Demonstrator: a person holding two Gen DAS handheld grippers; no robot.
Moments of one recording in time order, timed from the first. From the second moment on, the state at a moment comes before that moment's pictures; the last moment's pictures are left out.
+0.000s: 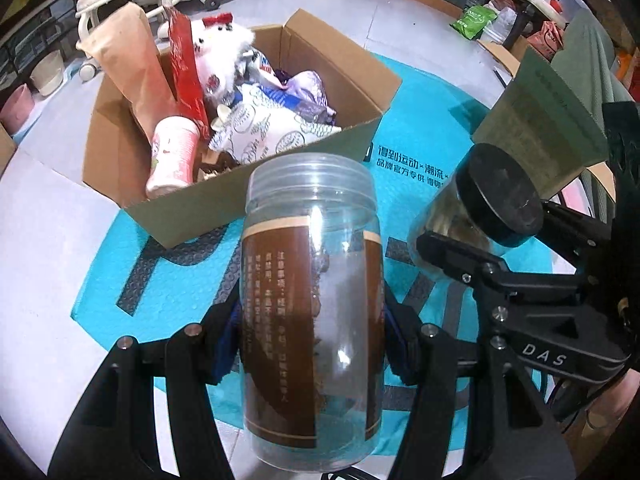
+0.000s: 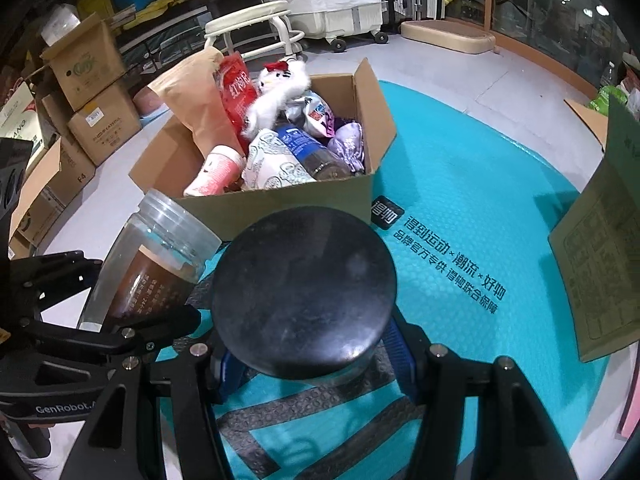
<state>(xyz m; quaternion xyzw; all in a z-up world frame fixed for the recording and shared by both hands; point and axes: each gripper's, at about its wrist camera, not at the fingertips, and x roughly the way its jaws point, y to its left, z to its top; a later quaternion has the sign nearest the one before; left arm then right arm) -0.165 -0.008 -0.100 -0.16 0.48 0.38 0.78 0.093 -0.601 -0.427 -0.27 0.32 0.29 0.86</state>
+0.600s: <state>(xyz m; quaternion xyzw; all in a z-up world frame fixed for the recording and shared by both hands) -0.158 0.031 -0.041 -0.13 0.45 0.39 0.80 0.102 -0.560 -0.378 -0.27 0.29 0.29 0.87</state>
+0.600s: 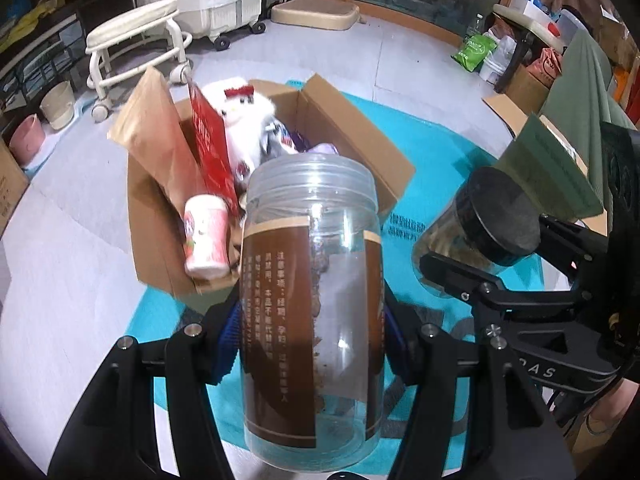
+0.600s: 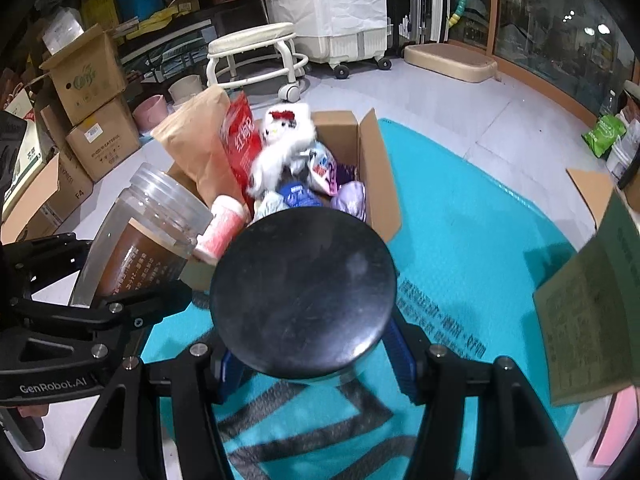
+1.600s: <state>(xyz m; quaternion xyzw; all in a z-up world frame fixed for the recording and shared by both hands) -0.105 0.146 -0.023 -0.11 0.44 0.40 0.79 0.214 -0.479 -0.351 -0.28 0.29 0.32 0.86</state>
